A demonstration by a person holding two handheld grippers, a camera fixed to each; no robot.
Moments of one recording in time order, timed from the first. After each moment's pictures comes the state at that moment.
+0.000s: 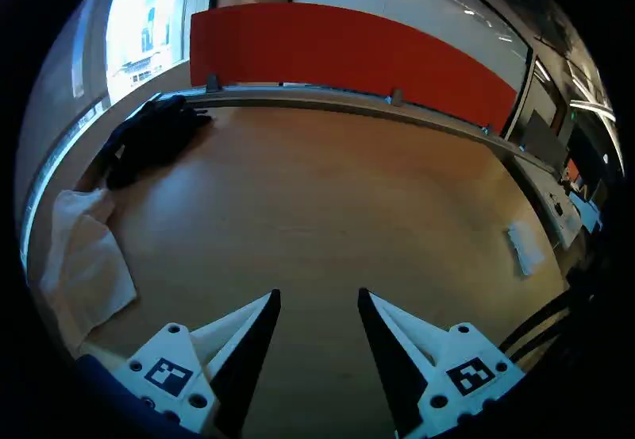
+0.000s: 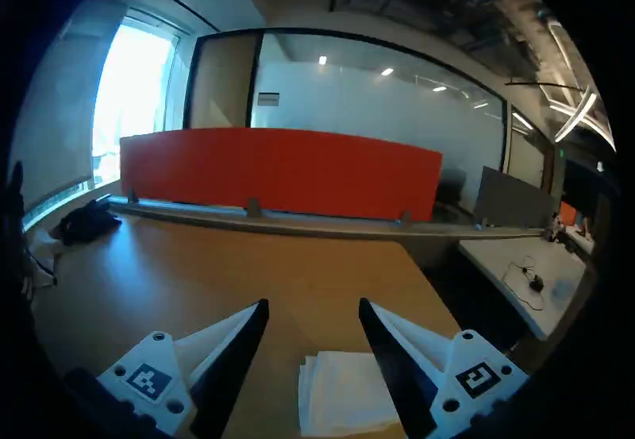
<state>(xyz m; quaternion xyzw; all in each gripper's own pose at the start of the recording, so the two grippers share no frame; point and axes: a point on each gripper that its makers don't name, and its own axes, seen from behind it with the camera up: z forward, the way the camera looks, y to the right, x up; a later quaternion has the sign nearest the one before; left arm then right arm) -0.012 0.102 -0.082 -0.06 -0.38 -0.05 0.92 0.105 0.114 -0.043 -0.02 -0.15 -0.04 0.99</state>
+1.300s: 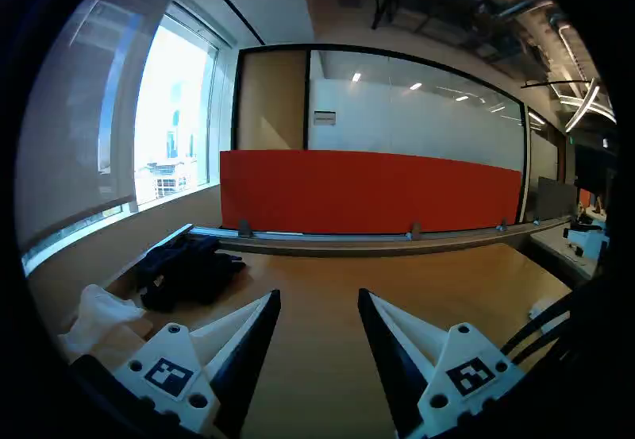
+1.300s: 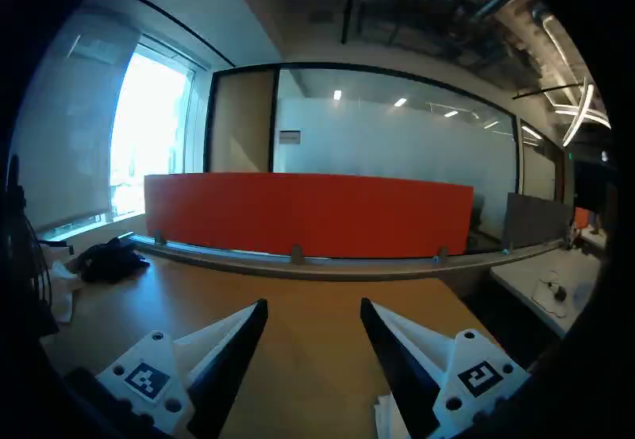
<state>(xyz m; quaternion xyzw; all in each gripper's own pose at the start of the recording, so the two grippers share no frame) 0.129 0.052 -0.009 0.00 -0.09 -0.02 1.00 0.149 -0.004 -0.009 0.02 -0.08 -0.02 1.00</state>
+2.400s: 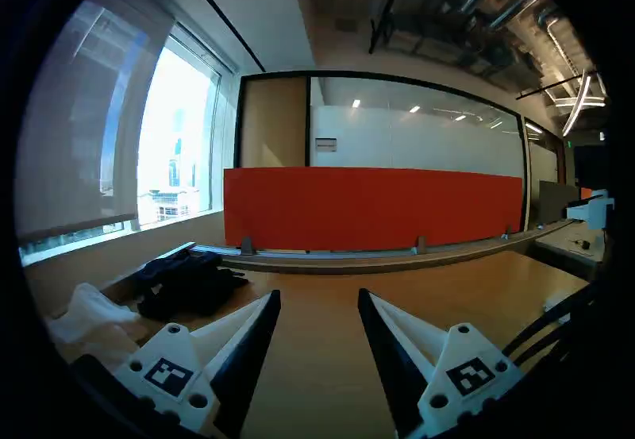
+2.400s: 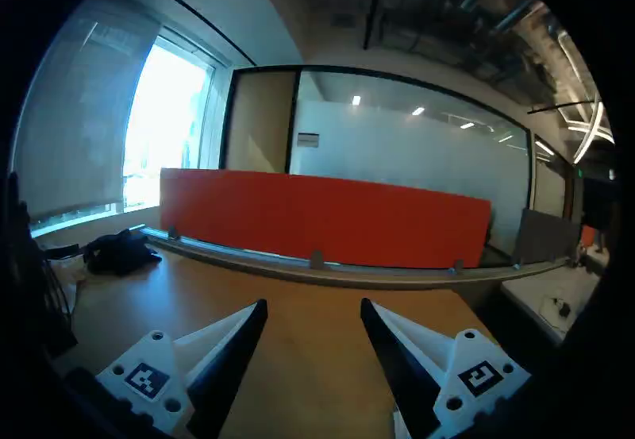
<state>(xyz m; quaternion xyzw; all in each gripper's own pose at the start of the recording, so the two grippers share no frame) 0.097 0.045 -0.002 0.01 -0.02 -0.01 1.00 0.147 -0.053 0.001 0.05 -0.07 -0.05 1.00</state>
